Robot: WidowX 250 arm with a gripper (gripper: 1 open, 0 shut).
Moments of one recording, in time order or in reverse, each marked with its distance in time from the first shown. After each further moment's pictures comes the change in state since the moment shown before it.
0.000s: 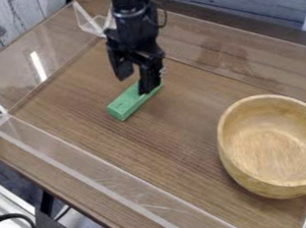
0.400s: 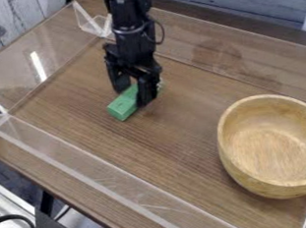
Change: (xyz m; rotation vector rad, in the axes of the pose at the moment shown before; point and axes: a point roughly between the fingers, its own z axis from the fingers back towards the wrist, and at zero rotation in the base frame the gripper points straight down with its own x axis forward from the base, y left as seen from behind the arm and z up) arm -0.003 0.003 -0.023 0.001 0.045 0.010
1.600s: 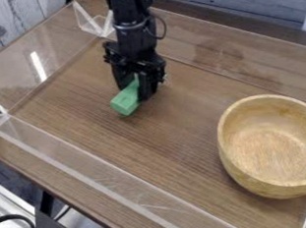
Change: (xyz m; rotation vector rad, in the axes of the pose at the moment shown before) arm -0.001 -0.008 0.013 -0.036 0.010 0.077
